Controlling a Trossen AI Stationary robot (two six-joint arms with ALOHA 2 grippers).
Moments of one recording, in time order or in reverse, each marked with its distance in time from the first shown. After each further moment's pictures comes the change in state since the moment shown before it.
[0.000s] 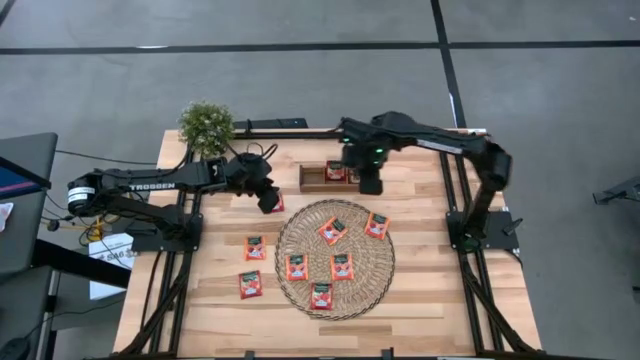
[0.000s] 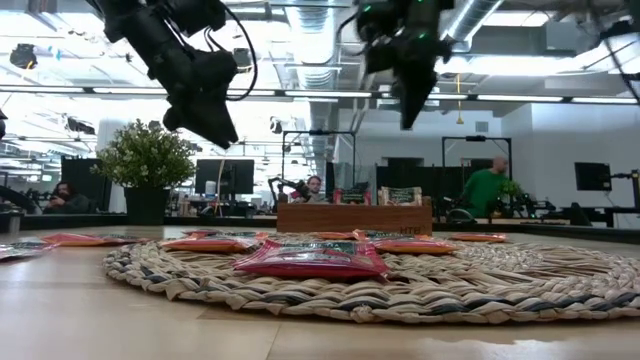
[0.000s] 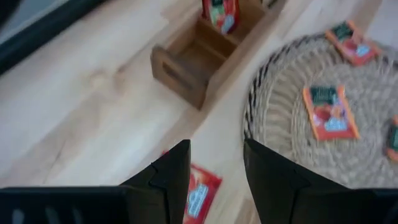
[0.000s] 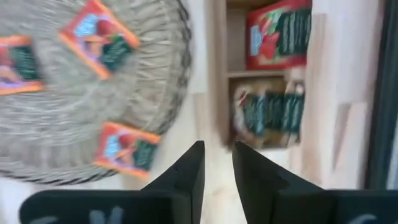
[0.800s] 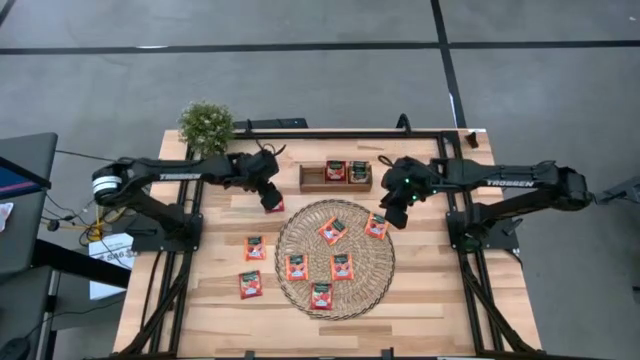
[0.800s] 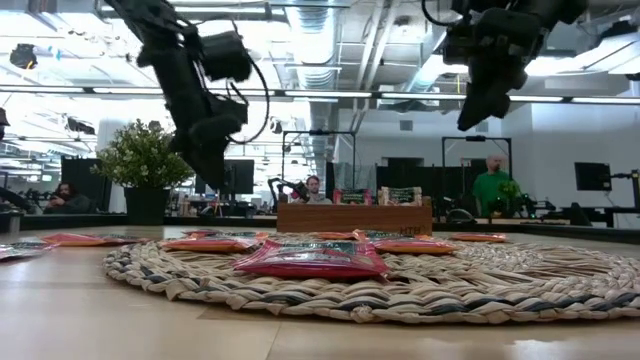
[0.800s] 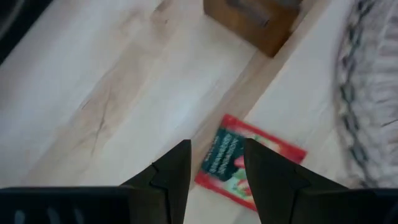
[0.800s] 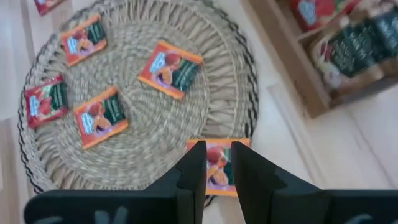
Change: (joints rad) left arm 0.096 0.241 0.064 -0.111 -0.052 0.143; right arm 0.178 -0.671 -0.834 0.605 -0.062 0.564
